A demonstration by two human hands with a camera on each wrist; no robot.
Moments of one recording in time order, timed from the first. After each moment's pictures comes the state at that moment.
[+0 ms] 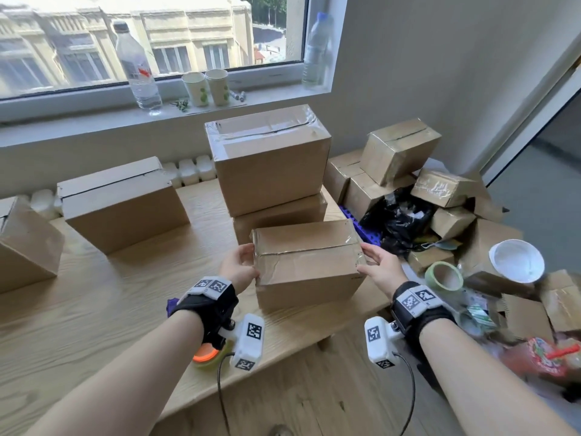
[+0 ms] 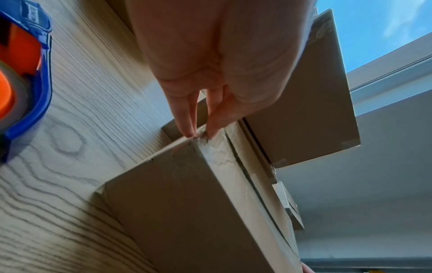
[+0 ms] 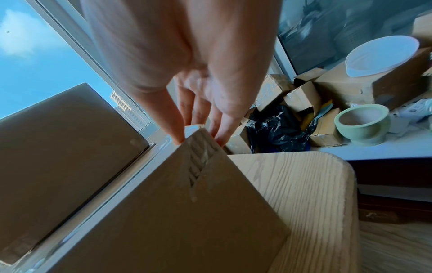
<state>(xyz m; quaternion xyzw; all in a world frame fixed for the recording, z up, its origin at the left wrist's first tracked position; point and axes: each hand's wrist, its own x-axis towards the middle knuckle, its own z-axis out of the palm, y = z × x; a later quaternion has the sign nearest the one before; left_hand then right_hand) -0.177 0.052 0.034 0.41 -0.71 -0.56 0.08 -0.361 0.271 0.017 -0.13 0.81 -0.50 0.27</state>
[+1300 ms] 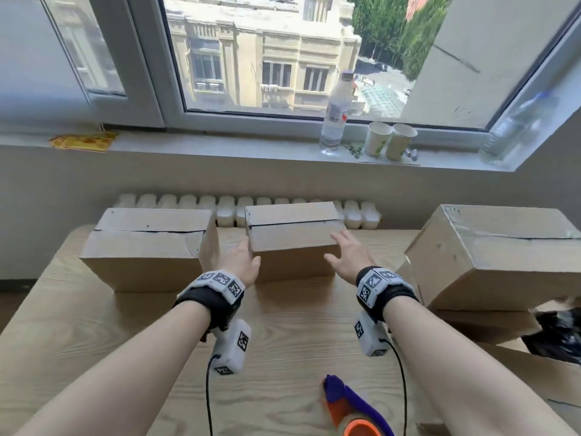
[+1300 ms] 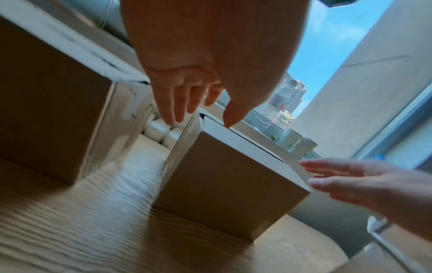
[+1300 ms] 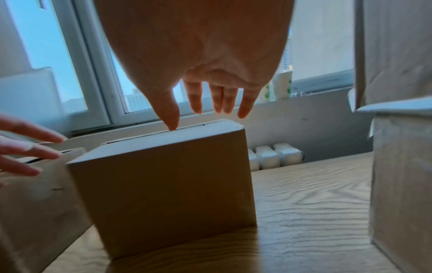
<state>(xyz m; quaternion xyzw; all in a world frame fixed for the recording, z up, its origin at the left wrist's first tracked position) 0.004 -0.276 0.062 0.53 -0.79 -0.30 0.01 -0.207 -0.175 0.059 -0.47 0.85 -0.11 0.20</state>
